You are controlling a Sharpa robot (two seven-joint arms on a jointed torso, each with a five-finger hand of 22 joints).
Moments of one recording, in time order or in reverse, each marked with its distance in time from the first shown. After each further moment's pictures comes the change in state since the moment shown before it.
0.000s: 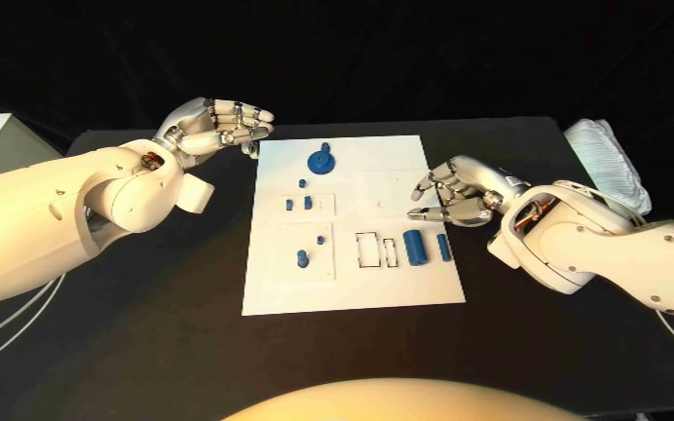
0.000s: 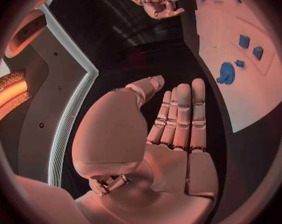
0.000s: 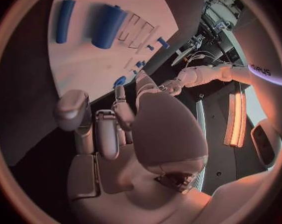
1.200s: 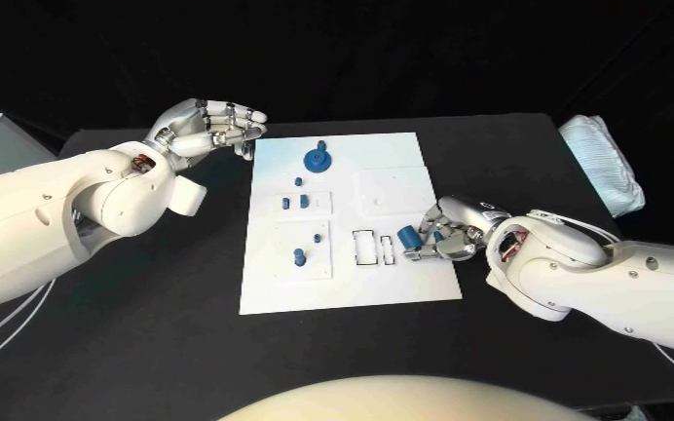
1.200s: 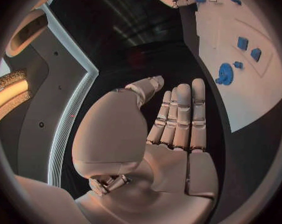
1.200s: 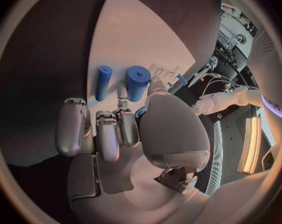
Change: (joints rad) left arm -0.004 -0.013 0.000 0.015 0.001 0.001 -0.001; left_hand -0.004 0.004 -0.005 0.005 0.000 0.000 0.000 0.003 -0.001 -0.004 -0.004 0.005 0.001 0.000 0.000 0.004 -0.001 0.000 0.000 0.000 -0.004 -0.001; right arm -0.098 0.052 -0.015 -0.012 -0.209 0.098 -0.266; right_hand -0.173 0.008 -0.139 0.007 0.006 0.023 -0.022 0.089 0.039 0.083 -0.016 0.118 0.133 0.000 -0.007 0.067 0.003 -0.031 0.034 -0.005 0.189 0.204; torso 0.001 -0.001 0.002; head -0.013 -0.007
